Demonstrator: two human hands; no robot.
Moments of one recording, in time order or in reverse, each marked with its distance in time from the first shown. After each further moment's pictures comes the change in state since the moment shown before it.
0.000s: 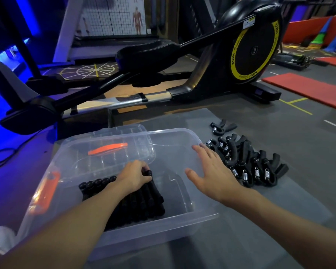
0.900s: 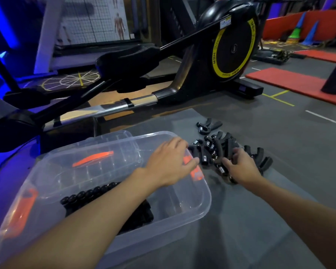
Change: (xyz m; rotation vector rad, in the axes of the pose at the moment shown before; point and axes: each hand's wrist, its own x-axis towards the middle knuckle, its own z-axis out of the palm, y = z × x) left_hand -0.032 0.168 -0.006 0.258 0.096 0.549; right_hand 0.019 0.144 -0.006 0.236 0.269 0.545
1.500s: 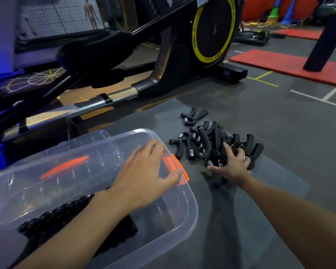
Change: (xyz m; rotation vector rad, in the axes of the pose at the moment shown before) left_hand -0.004 -0.005 0.013 -0.016 -0.041 -0.015; right_hand 0.056 0.074 0.041 -0.145 -0.093 0.156
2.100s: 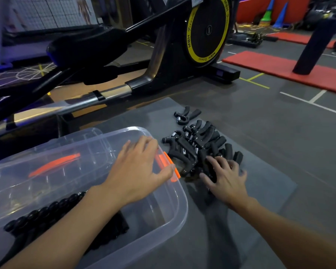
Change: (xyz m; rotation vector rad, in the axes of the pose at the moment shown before) left_hand 0.007 0.001 0.004 0.116 0.044 -0.005; right_hand -0.058 0.012 0.007 -0.295 0.205 -0.273
